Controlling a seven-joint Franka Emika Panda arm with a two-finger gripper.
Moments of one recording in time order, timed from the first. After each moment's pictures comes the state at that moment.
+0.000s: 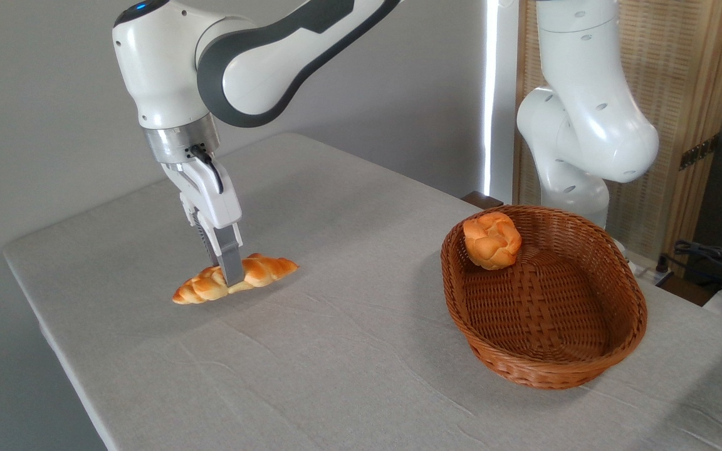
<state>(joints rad) -0.21 0.18 -0.14 -1.76 0.02 1.94 0.52</state>
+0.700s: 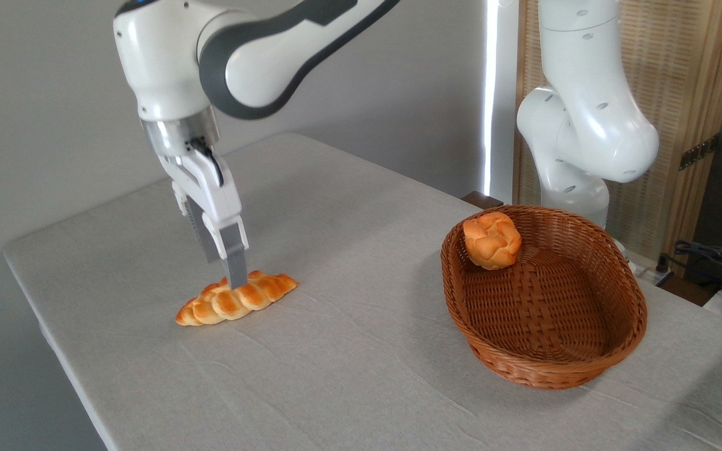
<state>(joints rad) -0.21 0.16 -0.13 -1.76 0.02 1.94 0.52</state>
